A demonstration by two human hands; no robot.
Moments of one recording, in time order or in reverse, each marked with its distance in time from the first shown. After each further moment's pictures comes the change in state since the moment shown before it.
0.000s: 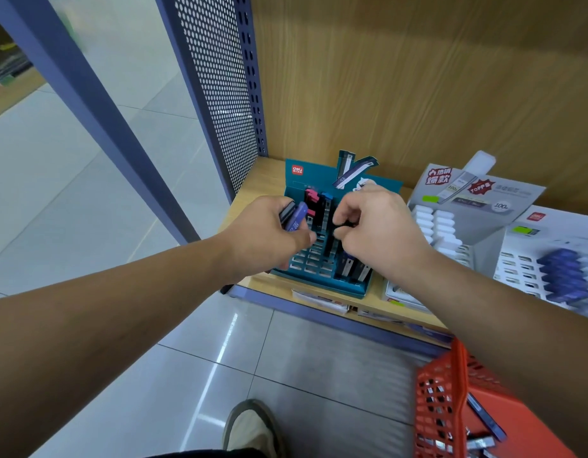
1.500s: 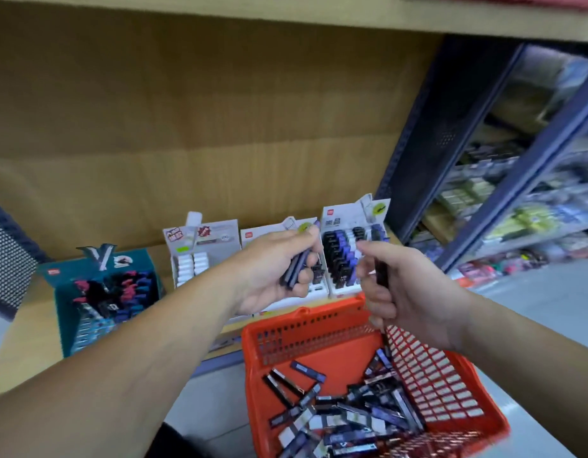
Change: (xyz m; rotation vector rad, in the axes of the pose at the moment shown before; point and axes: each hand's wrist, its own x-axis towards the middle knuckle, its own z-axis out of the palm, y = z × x) left_hand -0.086 0.247 0.220 -0.564 -0.760 -0.056; right_hand -0.290 0.093 -0.263 1.120 0.172 0.794
